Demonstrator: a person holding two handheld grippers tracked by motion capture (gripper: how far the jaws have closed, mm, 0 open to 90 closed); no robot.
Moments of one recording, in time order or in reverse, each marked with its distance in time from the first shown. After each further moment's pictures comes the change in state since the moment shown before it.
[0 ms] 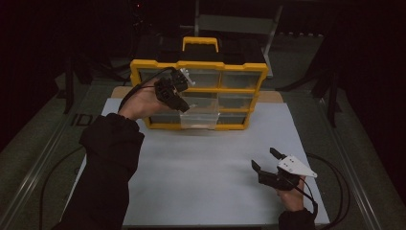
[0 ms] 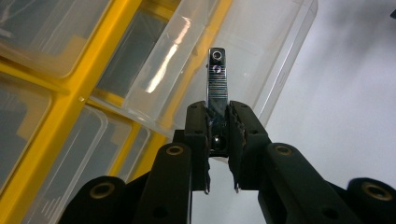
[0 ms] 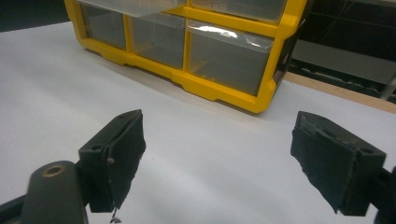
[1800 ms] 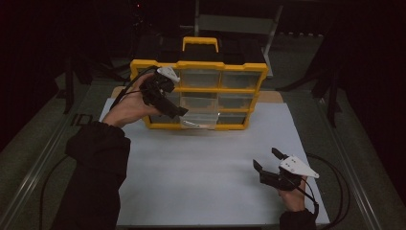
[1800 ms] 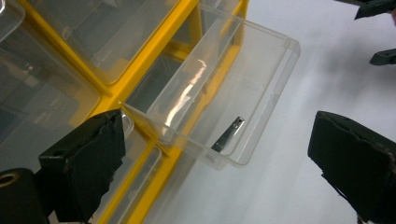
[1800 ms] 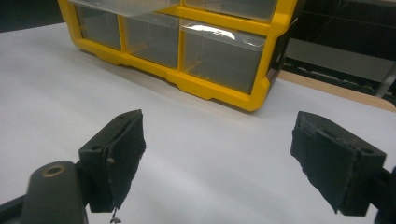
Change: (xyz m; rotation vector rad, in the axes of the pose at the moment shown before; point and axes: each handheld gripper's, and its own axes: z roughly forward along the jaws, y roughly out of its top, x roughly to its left) left arm -0.003 -0.033 -0.024 -0.254 0.051 -0.039; right arm -0.003 -0.002 -0.003 -0.002 -0.014 0.008
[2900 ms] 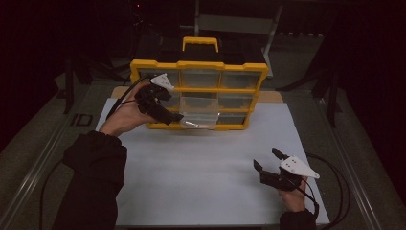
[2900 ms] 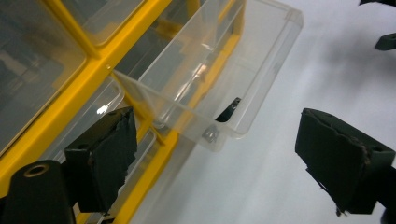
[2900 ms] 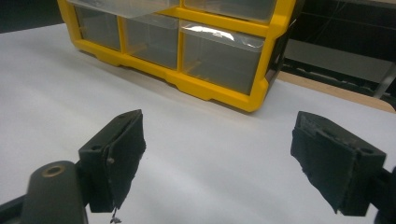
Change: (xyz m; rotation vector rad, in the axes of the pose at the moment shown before) left arm -0.004 -0.026 0.006 -0.019 -0.002 -0.025; right arm 0.000 0.000 -0.001 -0.004 -0.004 -0.001
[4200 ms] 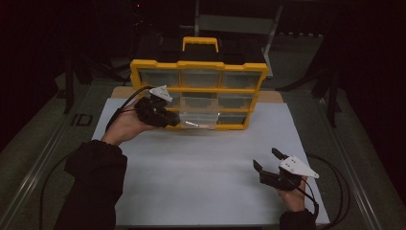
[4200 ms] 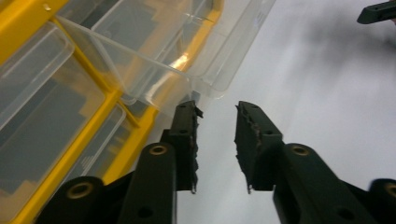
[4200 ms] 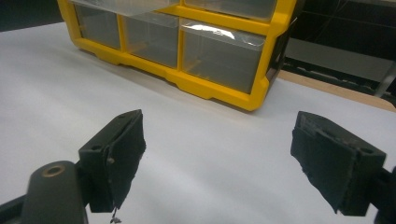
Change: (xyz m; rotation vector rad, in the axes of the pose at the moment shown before) left arm -0.005 -0.024 0.015 0.037 -0.089 -0.002; right arm 0.000 -0.001 0.001 0.006 0.002 0.000
